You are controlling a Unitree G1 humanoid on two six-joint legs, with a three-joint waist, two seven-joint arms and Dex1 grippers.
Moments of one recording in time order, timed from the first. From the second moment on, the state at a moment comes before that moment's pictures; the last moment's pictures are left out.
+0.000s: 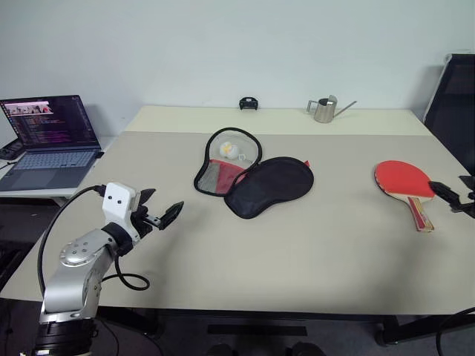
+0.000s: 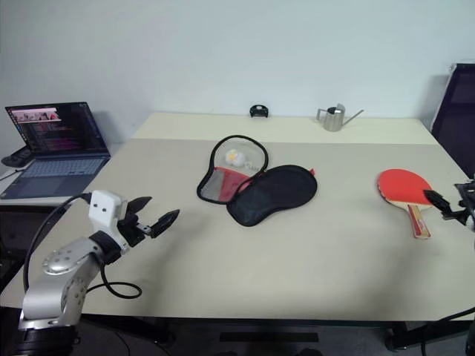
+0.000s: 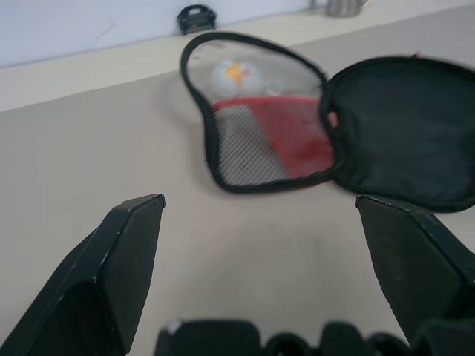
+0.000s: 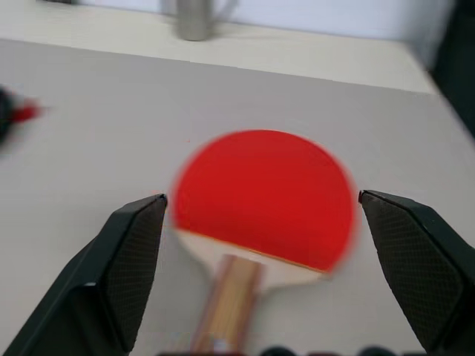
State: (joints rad) left arm -0.21 0.60 0.28 -0.08 -0.41 0.37 -0.66; right arm -0.55 -0.90 -0.40 0.70 0.32 0.21 0.82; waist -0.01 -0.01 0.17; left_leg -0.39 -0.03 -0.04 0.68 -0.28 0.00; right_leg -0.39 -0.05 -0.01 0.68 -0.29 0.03
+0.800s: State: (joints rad) left arm -0.57 0.78 0.10 0.22 -0.43 0.39 -1.17; right arm -0.53 -0.35 -0.12 -0.17 0.66 1.10 0.47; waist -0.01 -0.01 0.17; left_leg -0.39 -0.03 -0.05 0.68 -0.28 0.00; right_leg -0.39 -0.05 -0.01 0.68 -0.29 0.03
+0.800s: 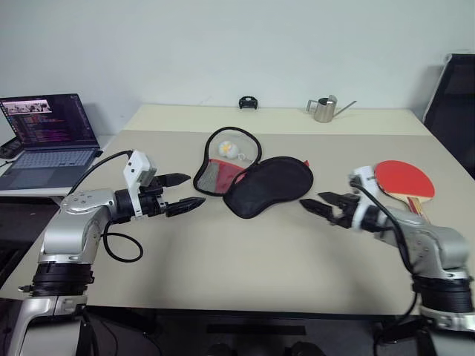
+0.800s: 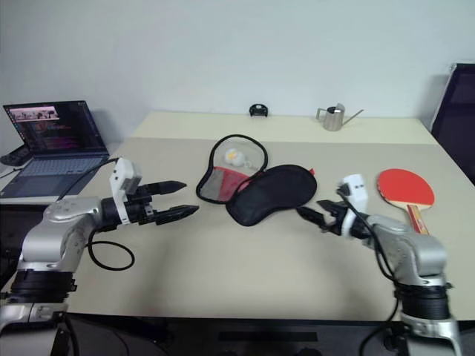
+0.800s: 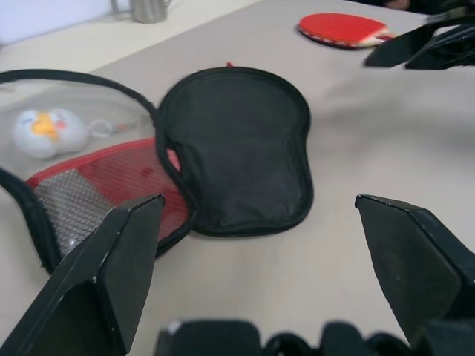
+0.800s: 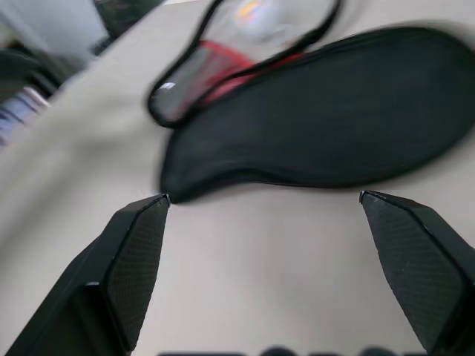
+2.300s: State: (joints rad) left arm -0.57 0.80 0.08 0.23 -0.39 0.36 -1.21; right arm -0.73 0.09 -0.10 0.33 0.43 0.89 0.19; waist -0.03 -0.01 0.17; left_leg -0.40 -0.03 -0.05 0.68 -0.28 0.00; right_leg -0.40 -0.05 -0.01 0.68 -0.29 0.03
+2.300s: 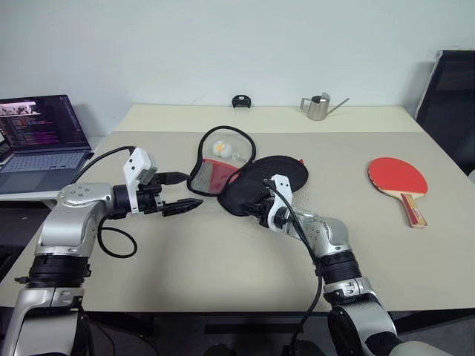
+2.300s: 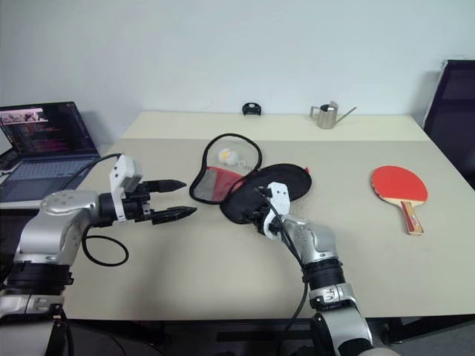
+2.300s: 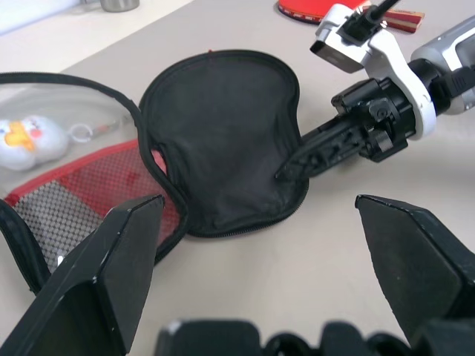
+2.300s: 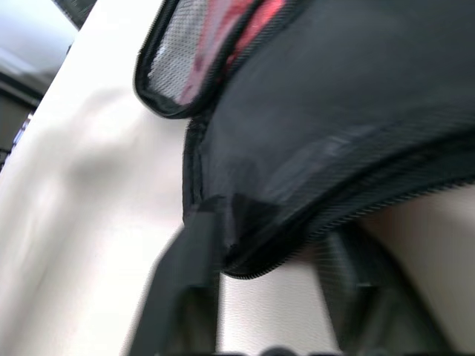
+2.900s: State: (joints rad) left arm -0.54 0.78 0.05 0.07 -0.42 0.43 -1.23; right arm -0.58 -0.04 -0.21 -0.03 0.60 1.30 0.16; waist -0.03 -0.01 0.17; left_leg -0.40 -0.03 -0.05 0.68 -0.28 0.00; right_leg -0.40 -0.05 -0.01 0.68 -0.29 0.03
